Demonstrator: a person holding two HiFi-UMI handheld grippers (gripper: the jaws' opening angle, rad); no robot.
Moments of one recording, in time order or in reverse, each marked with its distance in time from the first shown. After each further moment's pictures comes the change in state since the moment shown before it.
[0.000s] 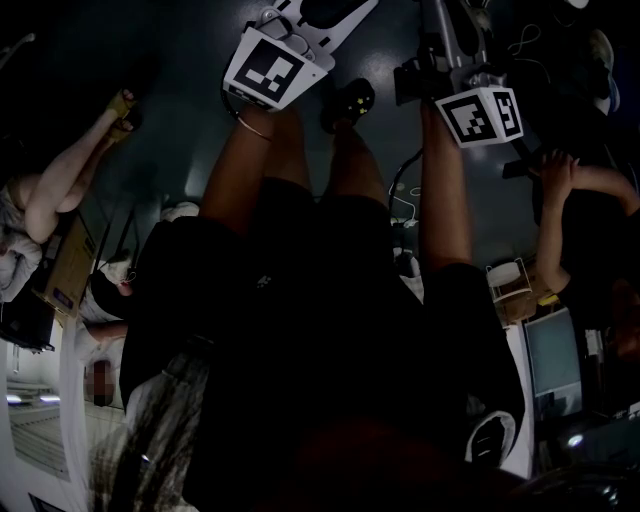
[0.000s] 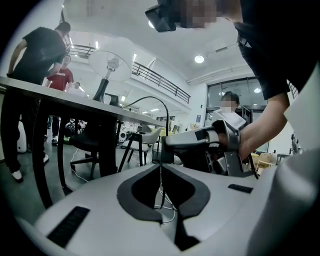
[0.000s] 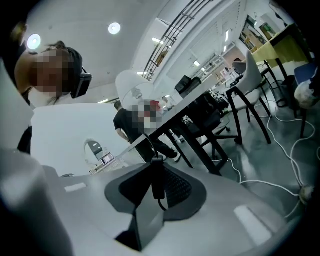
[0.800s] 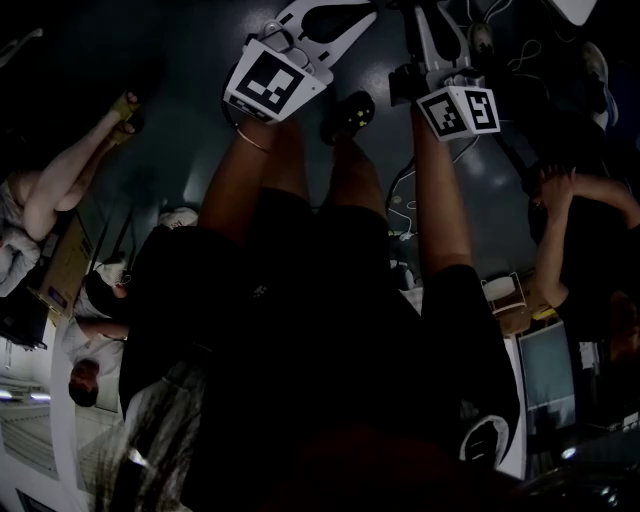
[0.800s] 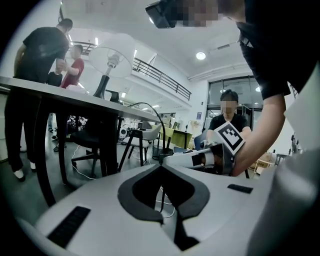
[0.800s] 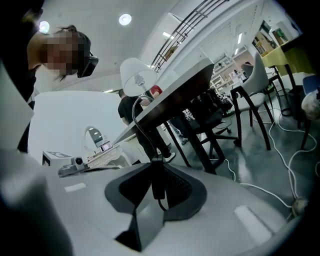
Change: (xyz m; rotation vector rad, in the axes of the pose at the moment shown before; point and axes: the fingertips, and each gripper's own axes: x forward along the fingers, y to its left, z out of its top) left arm -0.010 0.007 -0.002 -0.012 0.053 0.021; right arm 0.011 -0.018 -0.042 -0.113 0.056 0.002
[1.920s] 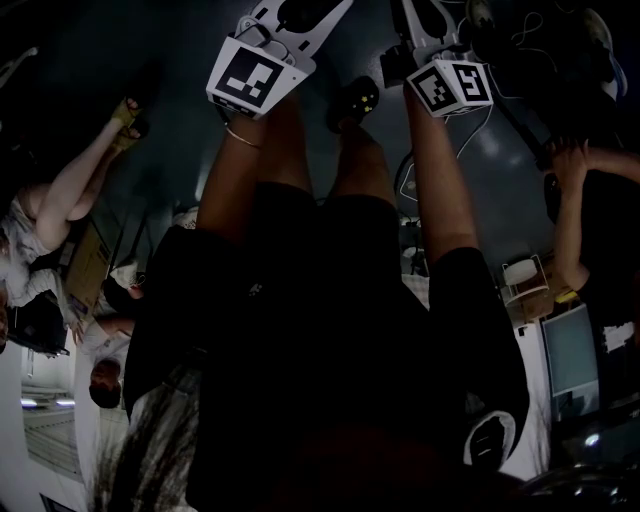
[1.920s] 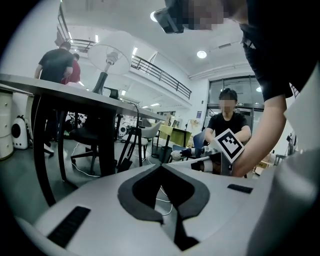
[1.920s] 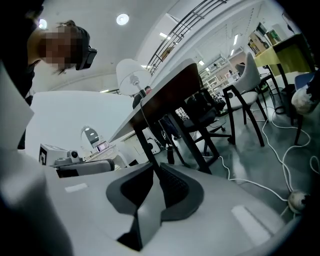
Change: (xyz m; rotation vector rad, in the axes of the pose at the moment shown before) left arm 0.002 -0.009 0.000 -0.026 0.007 -0.008; right arm -0.013 -0.020 -0.016 0.018 -0.003 -0.043
